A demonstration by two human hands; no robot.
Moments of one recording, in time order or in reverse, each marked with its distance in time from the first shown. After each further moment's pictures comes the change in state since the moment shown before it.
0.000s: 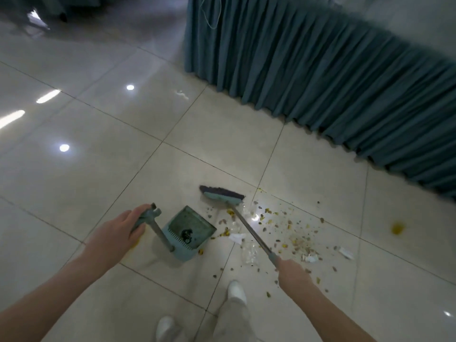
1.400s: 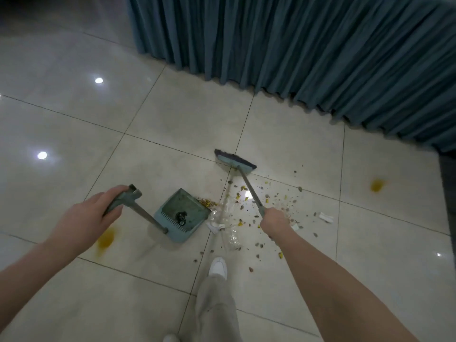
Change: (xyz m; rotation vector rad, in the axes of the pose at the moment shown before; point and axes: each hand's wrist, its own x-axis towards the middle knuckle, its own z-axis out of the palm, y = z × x) left_hand 0.052 0.132 0.033 0.080 -0.068 0.079; right_hand 0.081 0.120 -0.030 0.485 0.041 0.230
